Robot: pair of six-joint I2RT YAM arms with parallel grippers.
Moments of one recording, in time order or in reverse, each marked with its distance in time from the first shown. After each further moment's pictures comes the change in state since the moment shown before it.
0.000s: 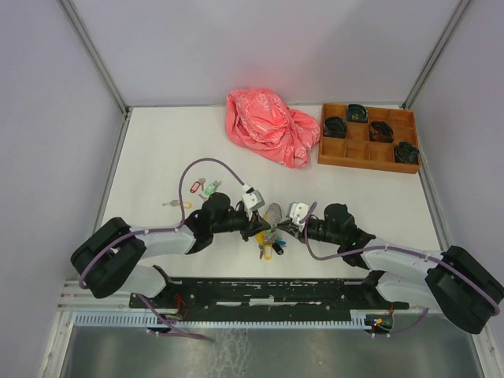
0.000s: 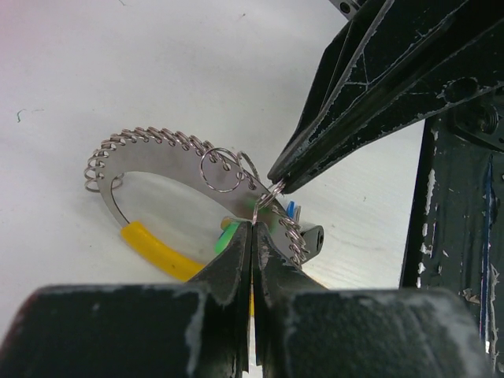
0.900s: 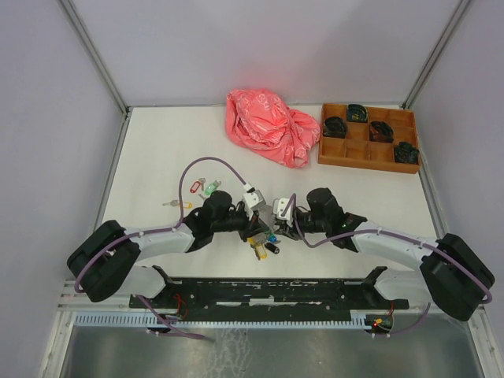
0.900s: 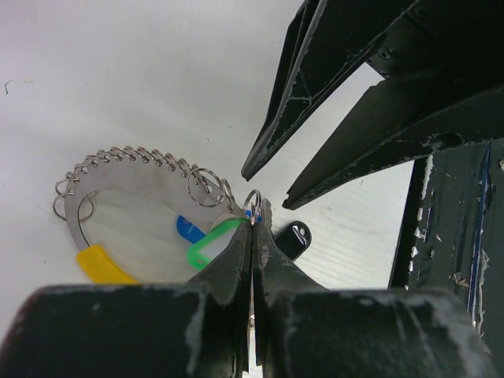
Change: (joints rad) left arm -0.001 -0.041 0.041 -0.170 -0.001 0.010; right arm 0.000 0.084 0.248 -0.465 -0.054 -0.176
